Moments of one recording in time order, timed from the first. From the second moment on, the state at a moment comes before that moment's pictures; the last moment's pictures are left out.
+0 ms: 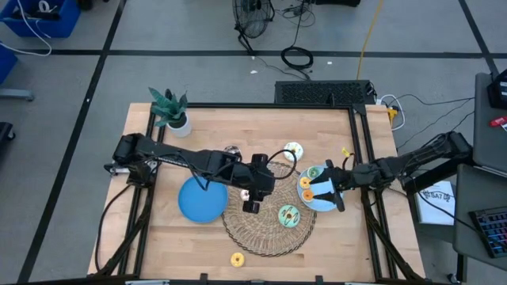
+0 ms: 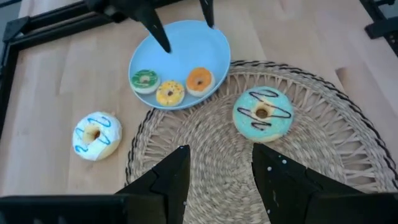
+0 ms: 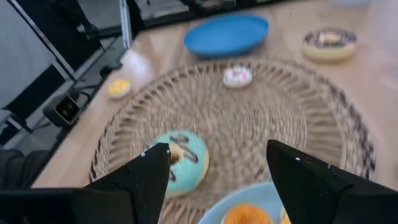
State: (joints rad) left arm -0.19 1.84 1.69 -0.66 -0.12 0.11; right arm 0.32 0.55 0.19 0.01 0.13 0.30
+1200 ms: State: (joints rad) left arm -0.21 1.84 1.31 -0.81 -0.09 -0.26; right arm 0.32 0.47 0.19 0.01 0.13 0.17
